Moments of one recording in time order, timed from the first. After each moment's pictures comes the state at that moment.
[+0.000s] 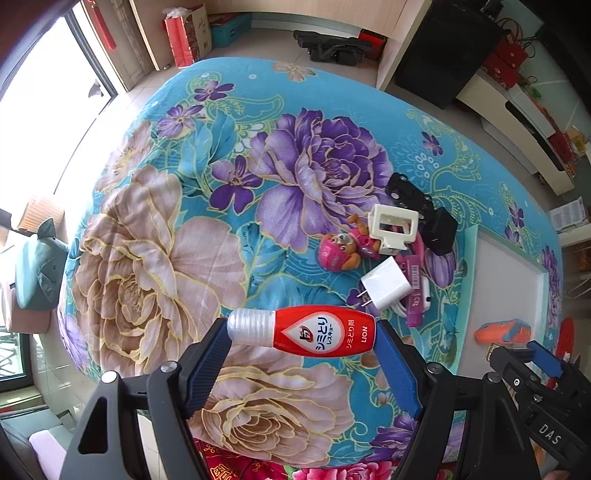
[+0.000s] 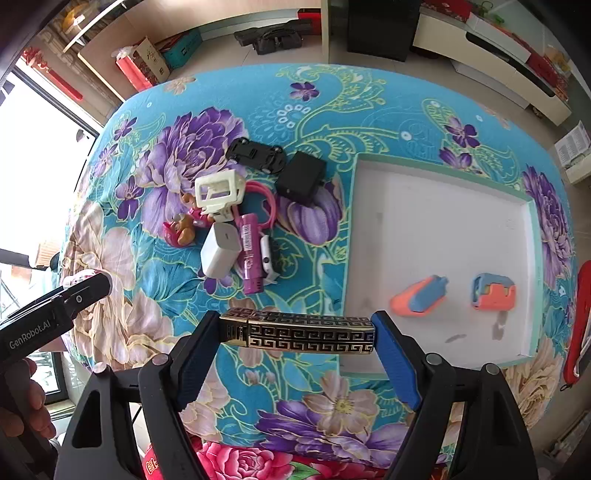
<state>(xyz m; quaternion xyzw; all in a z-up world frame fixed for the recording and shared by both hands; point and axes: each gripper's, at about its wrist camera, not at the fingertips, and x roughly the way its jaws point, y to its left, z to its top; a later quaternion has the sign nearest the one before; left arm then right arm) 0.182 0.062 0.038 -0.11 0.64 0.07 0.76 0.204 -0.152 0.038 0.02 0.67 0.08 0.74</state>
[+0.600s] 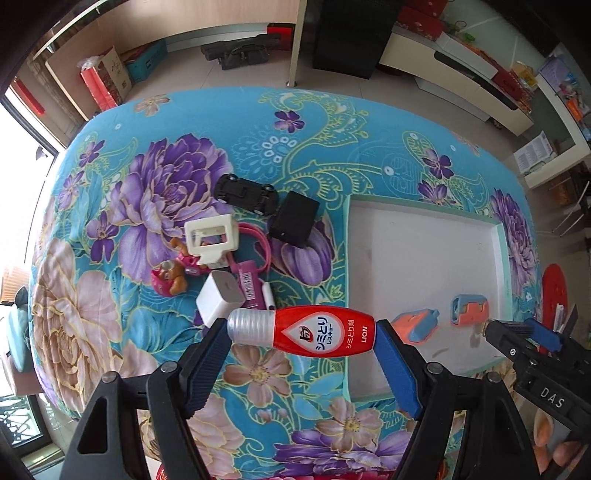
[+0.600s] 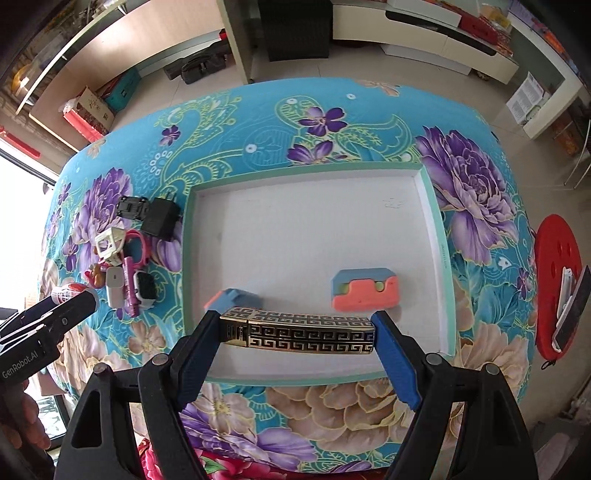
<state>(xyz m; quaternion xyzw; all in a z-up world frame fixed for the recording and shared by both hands) 0.232 -0.106 0.034 -0.04 0.65 -0.03 0.76 0.210 -0.319 0.044 0.07 0.67 0.00 0.74</state>
